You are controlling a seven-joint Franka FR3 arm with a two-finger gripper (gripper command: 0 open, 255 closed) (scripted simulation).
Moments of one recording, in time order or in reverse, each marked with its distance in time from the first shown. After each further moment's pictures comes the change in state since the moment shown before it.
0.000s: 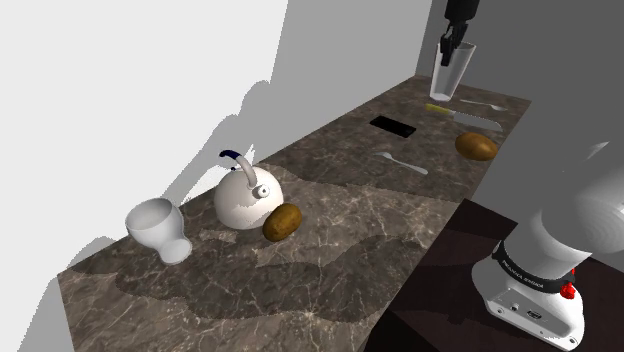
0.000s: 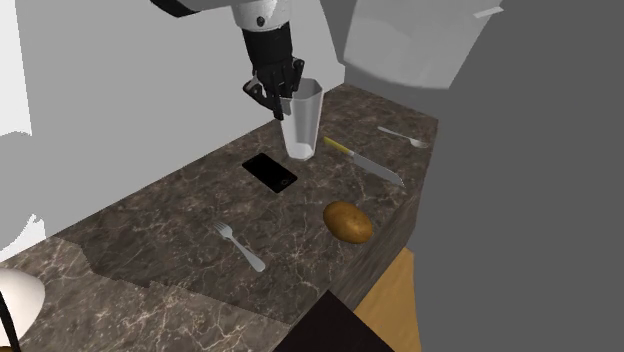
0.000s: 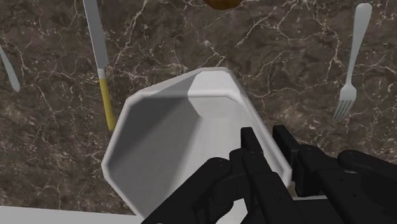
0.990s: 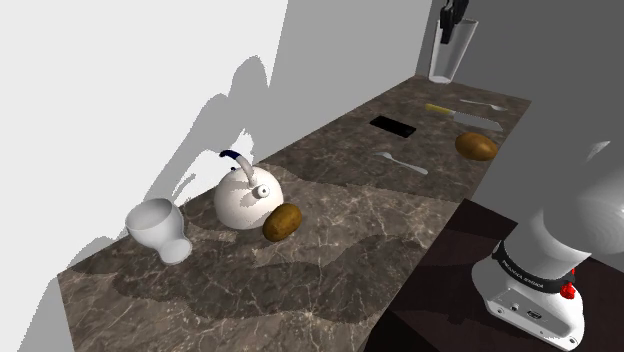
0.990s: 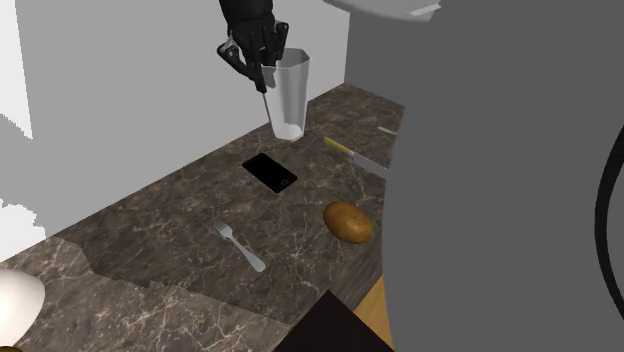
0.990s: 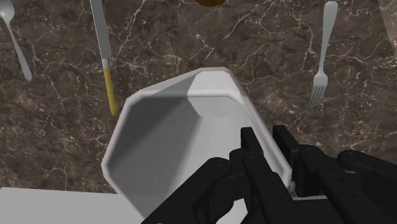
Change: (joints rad) arm 0.025 0.001 0.043 0.163 0.012 -0.170 0.033
